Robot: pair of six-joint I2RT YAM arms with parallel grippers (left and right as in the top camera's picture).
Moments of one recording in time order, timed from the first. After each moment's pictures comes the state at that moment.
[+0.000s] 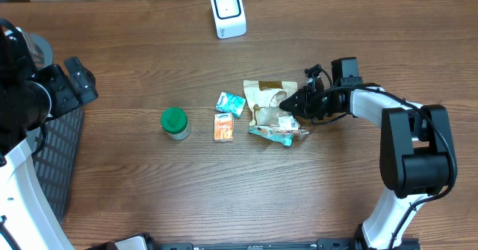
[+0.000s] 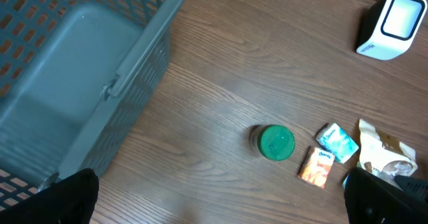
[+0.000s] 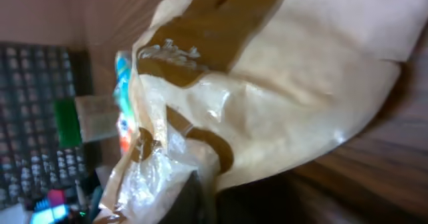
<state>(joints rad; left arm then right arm) 0.27 1.46 2.16 -1.69 -0.01 -0.23 0.07 2.00 1.09 -0.31 -0.89 0.26</state>
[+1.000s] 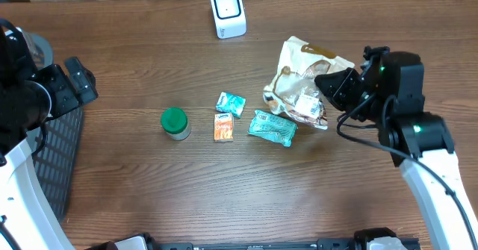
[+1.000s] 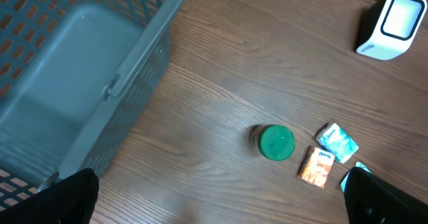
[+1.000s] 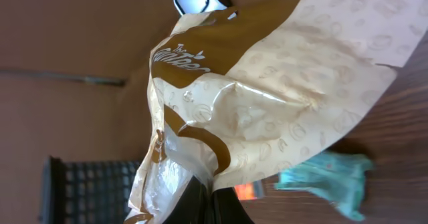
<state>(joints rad) 0.27 1.46 2.16 -1.69 -0.01 -0.23 0.14 1.18 1.09 -0.57 -0.43 0.88</state>
